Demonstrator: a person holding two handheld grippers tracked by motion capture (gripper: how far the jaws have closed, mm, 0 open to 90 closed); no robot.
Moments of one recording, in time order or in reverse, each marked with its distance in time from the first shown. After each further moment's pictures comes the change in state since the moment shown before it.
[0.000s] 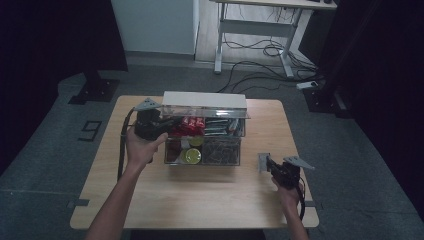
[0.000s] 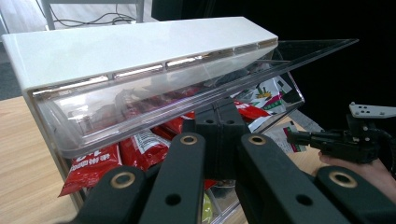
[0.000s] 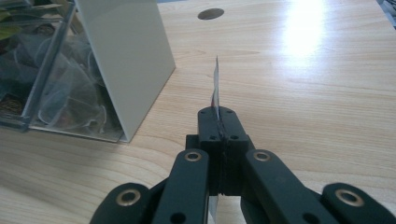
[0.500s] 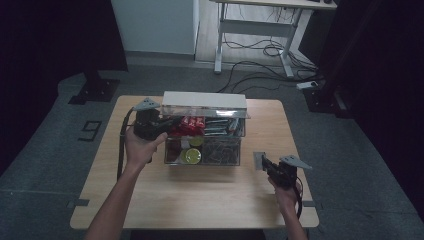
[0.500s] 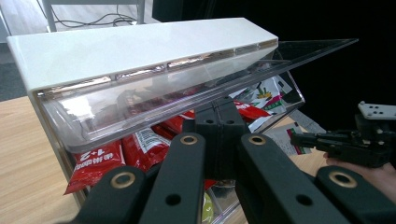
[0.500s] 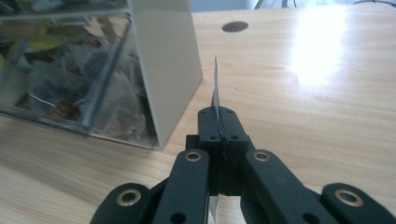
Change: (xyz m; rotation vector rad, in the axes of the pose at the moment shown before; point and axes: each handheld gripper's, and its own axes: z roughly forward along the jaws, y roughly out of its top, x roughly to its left) left arm 0.001 0.000 -0.002 -0.004 0.003 -0.001; right arm 0.020 0.008 -0.007 -0.018 0.049 -0.037
